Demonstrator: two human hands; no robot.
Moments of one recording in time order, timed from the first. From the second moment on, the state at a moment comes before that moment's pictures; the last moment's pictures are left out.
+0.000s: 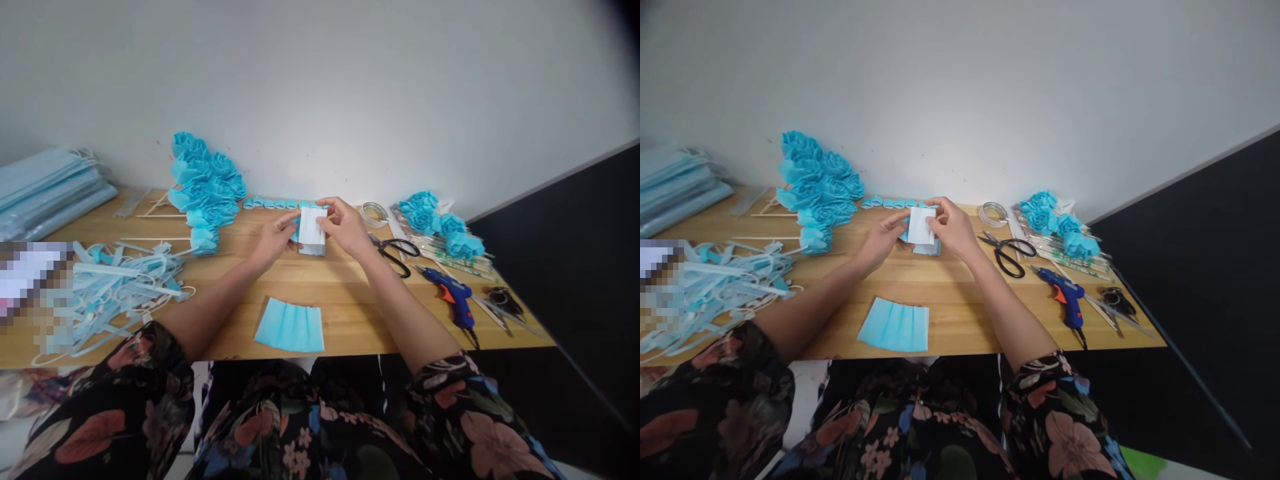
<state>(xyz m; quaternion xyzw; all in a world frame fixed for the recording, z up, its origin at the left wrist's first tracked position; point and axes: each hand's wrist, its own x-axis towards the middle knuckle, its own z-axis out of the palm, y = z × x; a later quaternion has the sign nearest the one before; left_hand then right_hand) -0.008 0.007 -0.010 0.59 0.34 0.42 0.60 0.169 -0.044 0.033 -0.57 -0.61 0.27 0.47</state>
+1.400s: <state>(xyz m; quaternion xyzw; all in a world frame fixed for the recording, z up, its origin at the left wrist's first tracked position) -0.009 0.006 0.001 0.62 0.38 0.40 0.56 0.173 -0.048 0.014 -0.50 -0.50 0.43 0.55</state>
